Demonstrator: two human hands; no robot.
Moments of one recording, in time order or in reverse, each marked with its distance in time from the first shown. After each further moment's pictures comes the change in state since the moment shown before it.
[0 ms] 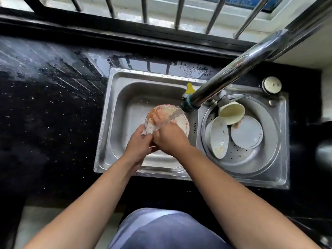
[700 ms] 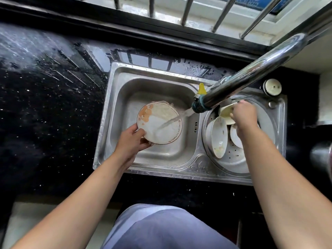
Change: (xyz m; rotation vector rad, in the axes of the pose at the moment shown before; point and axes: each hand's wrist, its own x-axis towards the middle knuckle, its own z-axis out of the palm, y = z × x) left_hand 0.005 0.006 -0.029 -0.134 0.054 -0.042; right_hand -0.010 0.141 -0.104 0.839 0.535 0.786
